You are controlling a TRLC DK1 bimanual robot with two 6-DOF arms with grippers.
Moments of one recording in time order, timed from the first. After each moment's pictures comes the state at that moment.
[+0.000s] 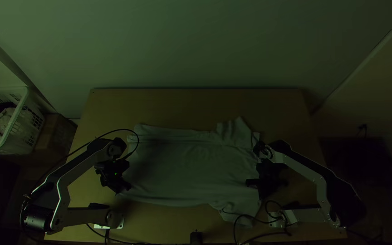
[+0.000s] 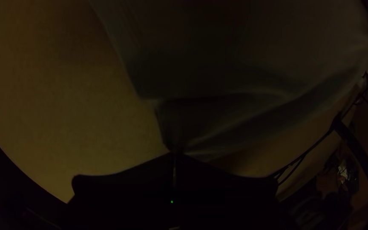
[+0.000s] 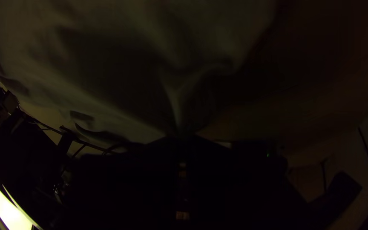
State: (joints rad) left arm -0.14 1.38 0.79 -1.28 -0.03 0.31; right arm 0.40 1.48 0.78 -1.34 -0.29 0.23
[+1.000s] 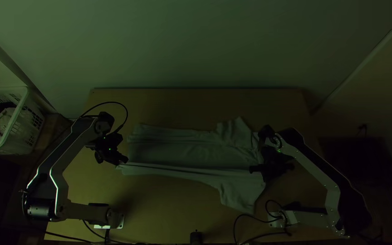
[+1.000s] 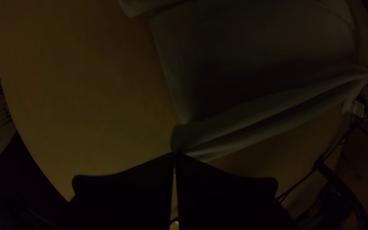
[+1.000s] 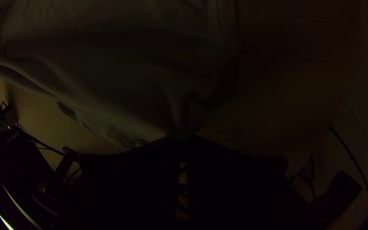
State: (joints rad) left arm -0.01 1.46 1.14 -1.28 -0.02 0.35; right arm 0.38 1.40 1.01 -1.42 -0.12 0.23
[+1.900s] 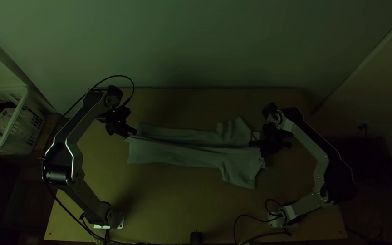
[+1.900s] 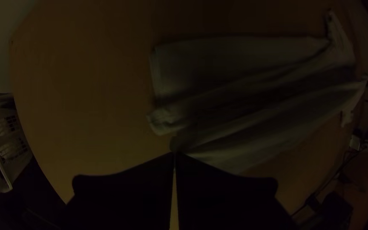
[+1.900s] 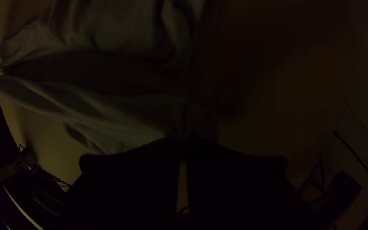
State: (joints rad) left arm -0.06 1.79 1.60 -1.27 -0.01 0.30; right arm 0.22 1.66 1.29 -1.32 -0.09 0.21
